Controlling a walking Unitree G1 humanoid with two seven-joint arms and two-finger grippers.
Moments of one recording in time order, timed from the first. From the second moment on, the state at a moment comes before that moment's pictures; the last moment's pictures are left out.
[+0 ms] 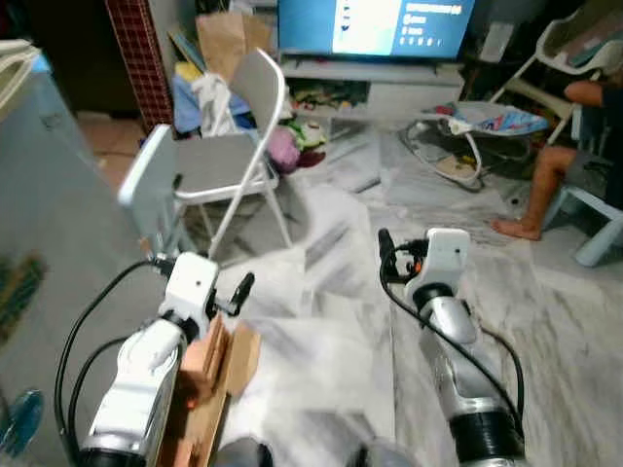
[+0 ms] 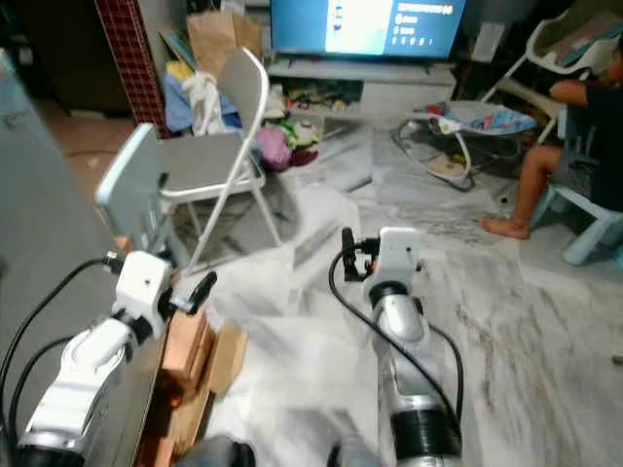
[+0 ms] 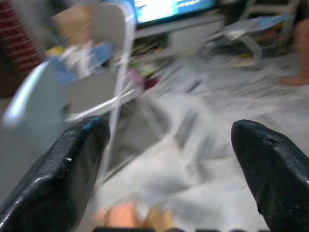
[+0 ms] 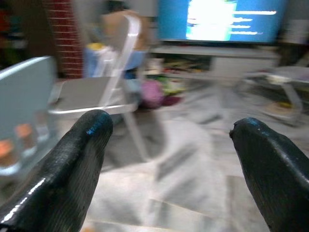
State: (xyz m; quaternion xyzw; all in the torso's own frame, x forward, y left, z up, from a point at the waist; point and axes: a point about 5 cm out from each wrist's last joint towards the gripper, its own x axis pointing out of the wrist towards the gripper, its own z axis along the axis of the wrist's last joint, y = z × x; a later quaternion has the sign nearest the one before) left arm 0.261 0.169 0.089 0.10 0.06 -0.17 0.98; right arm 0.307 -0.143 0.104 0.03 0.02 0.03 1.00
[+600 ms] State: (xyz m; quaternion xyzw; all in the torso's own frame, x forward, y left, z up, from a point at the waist) left arm 0.251 0.176 0.084 0.09 0.06 -0.16 0.98; right arm 0.304 -0.136 0.093 0.02 0.04 0.04 1.00
